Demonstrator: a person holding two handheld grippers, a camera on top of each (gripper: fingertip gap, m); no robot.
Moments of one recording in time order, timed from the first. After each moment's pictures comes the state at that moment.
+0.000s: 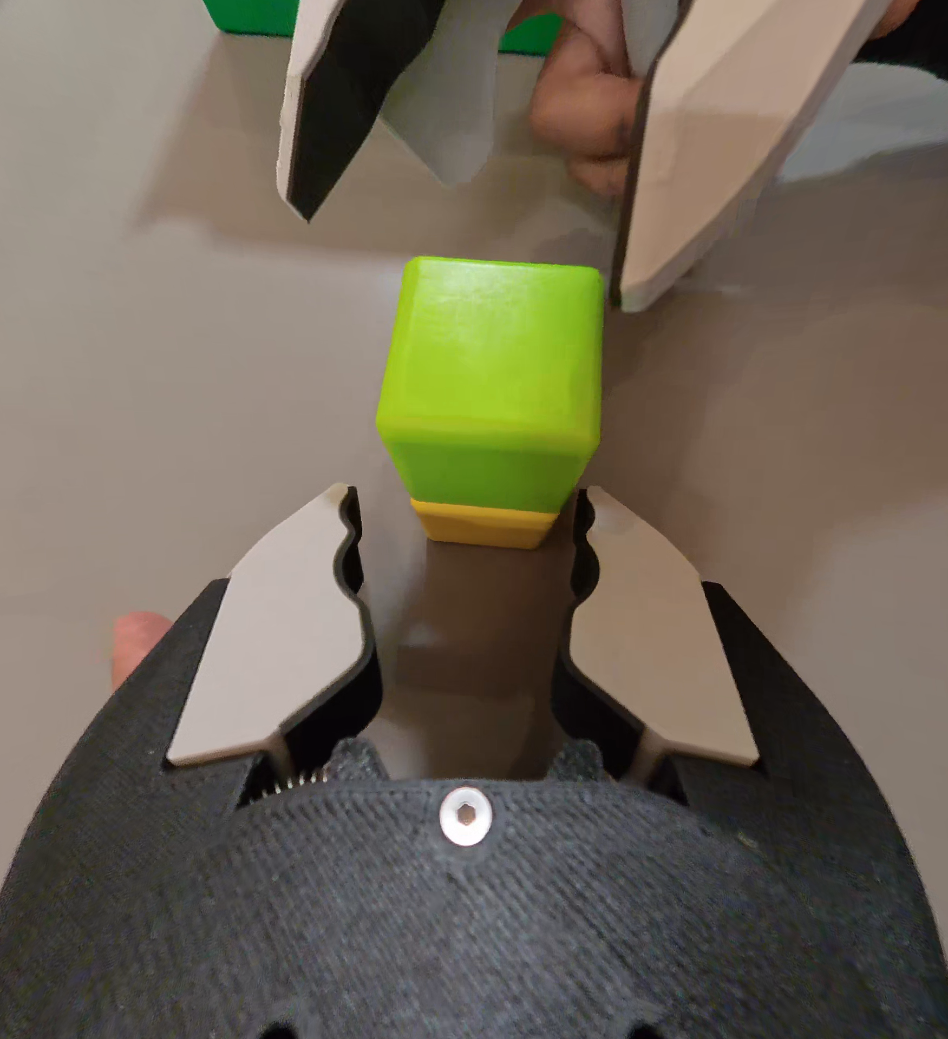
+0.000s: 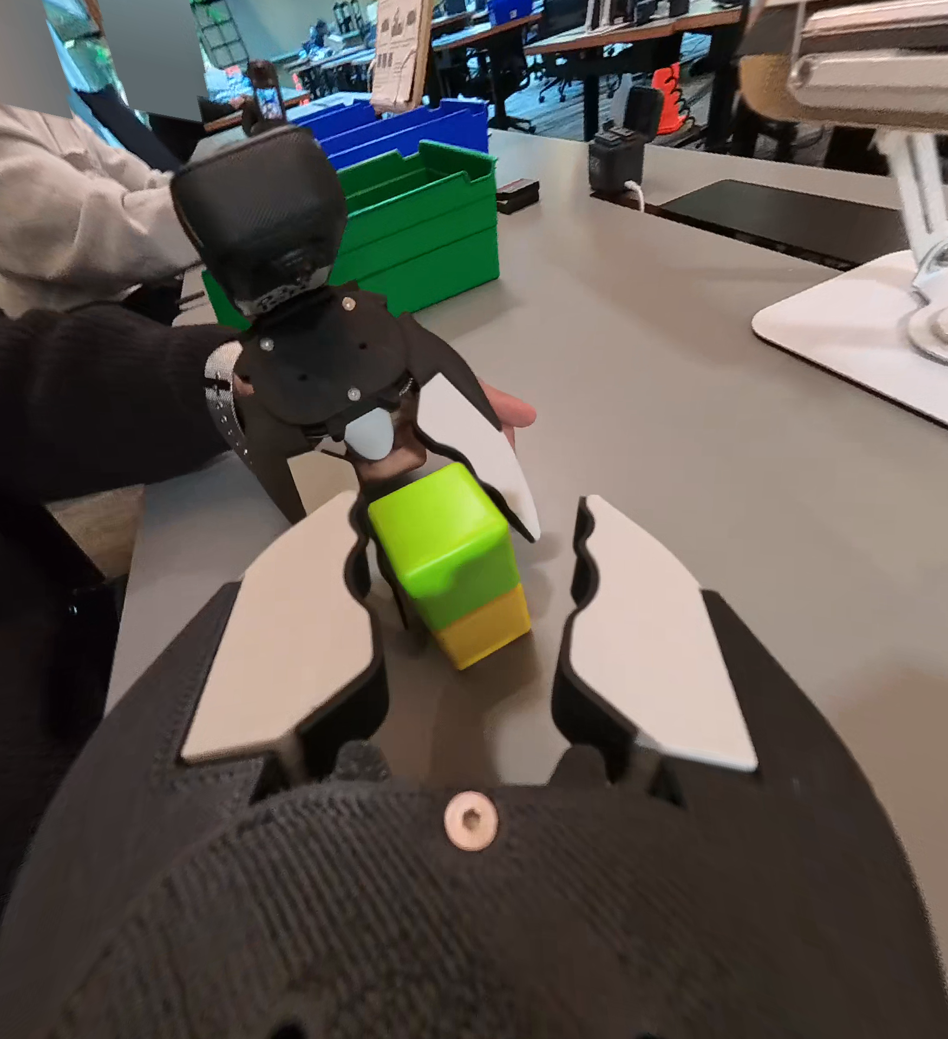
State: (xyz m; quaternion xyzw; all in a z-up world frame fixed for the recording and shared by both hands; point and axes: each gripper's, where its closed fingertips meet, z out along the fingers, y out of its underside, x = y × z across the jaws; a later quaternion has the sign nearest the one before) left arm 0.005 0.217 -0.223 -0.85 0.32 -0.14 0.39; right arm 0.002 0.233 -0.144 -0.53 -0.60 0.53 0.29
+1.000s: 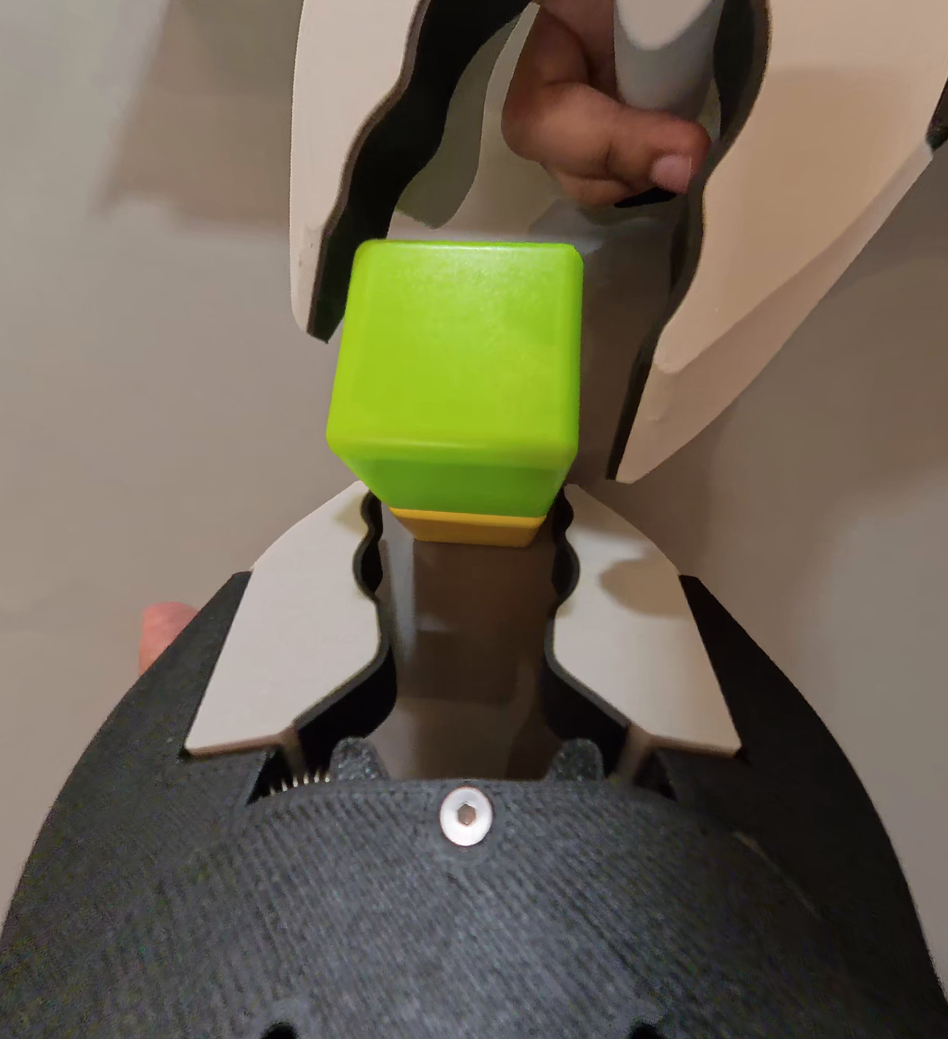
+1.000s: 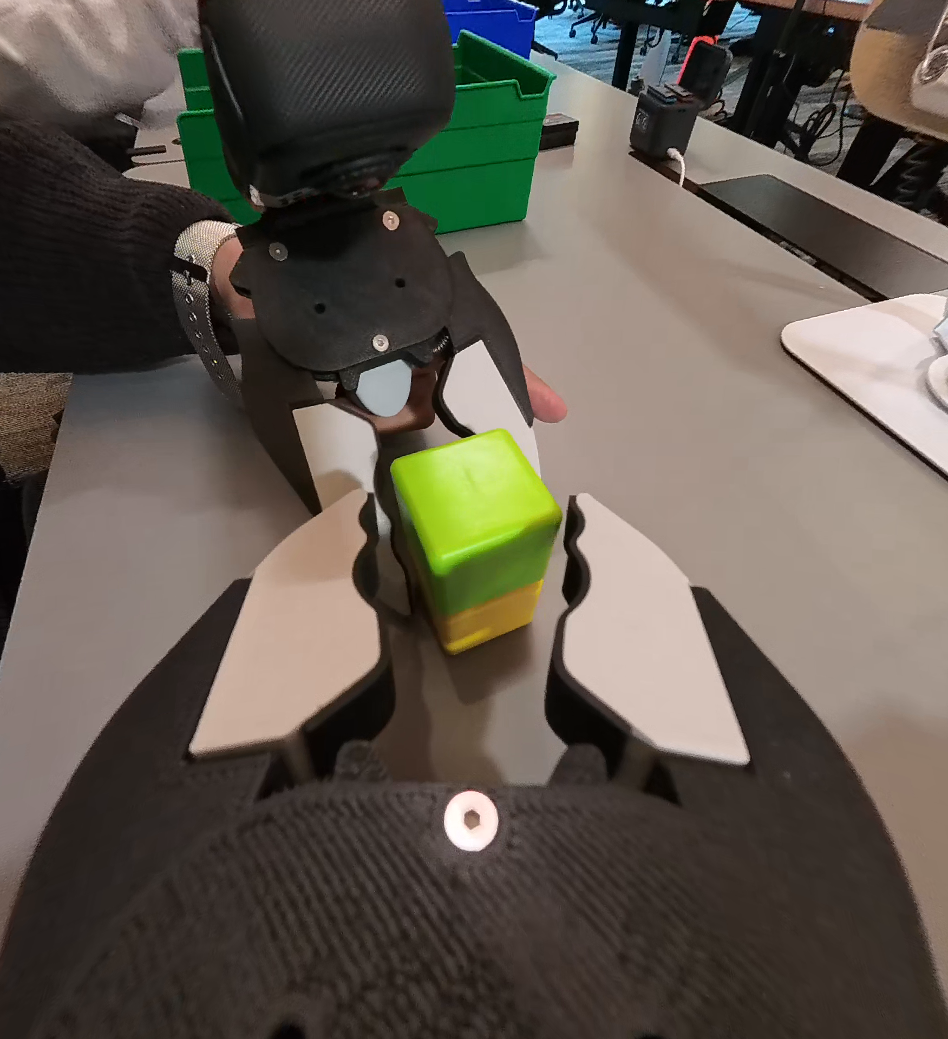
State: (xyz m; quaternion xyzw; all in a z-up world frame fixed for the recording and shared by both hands) left arm 0.010 0.215 -0.232 -0.85 0.34 -0.12 0.37; right arm 0.000 0.213 -0.167 -0.48 -0.68 0.46 0.32
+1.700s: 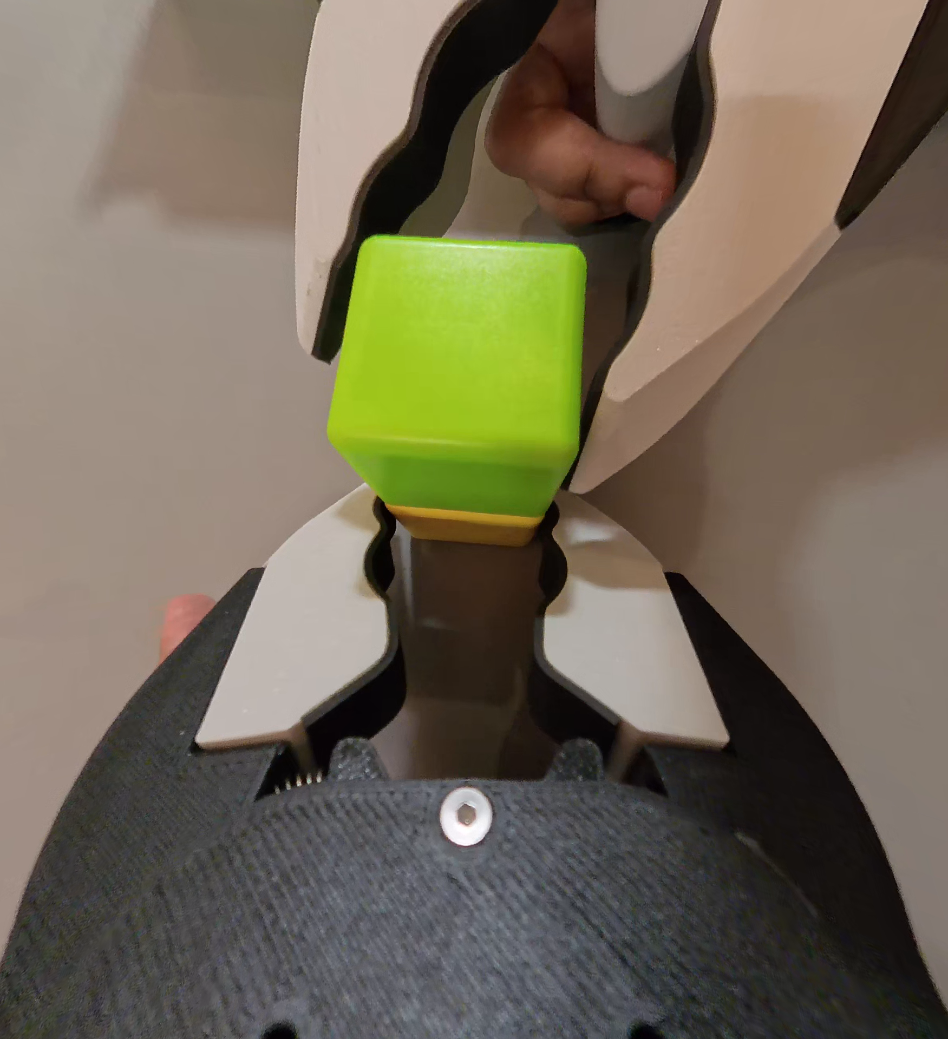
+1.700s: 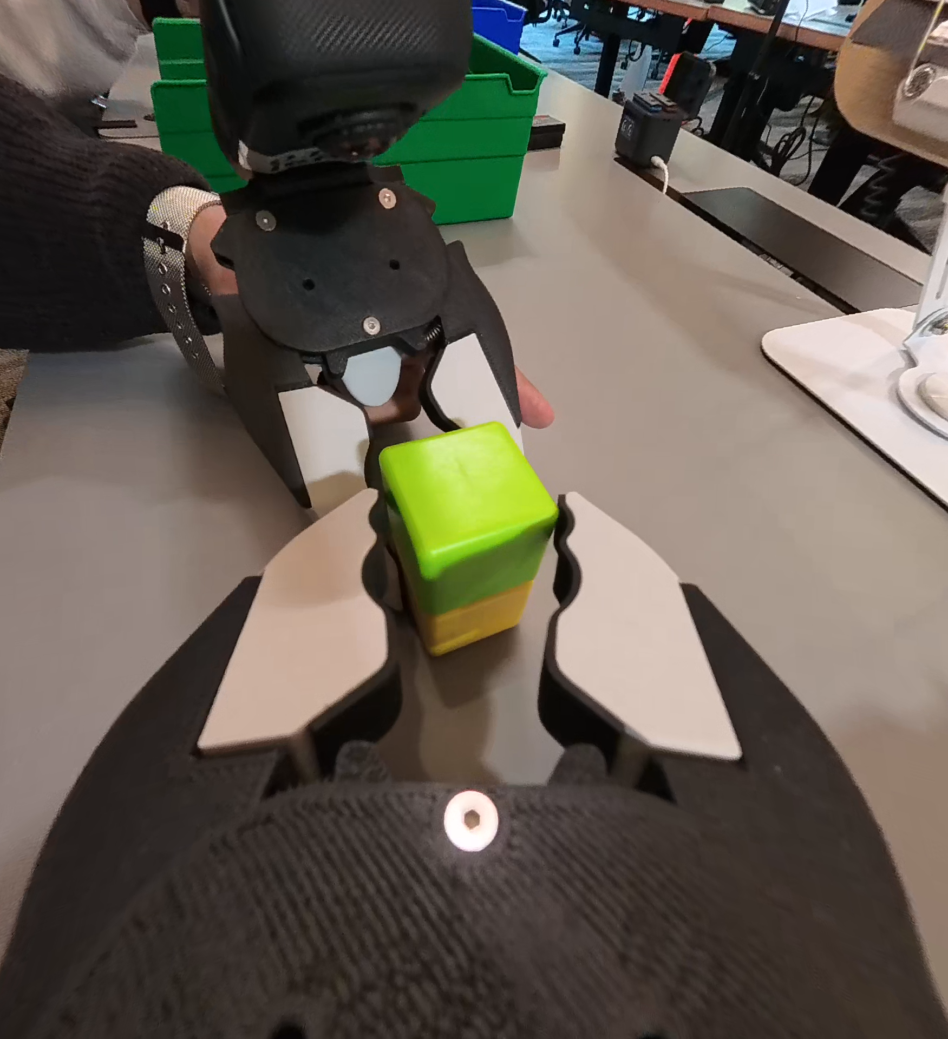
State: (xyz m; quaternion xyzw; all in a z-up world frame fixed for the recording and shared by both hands) left arm 0.011 0.215 -0.232 -0.85 0.35 -0.13 0.37; right arm -0.002 0.214 -0.173 -0.47 -0.68 0.45 0.35
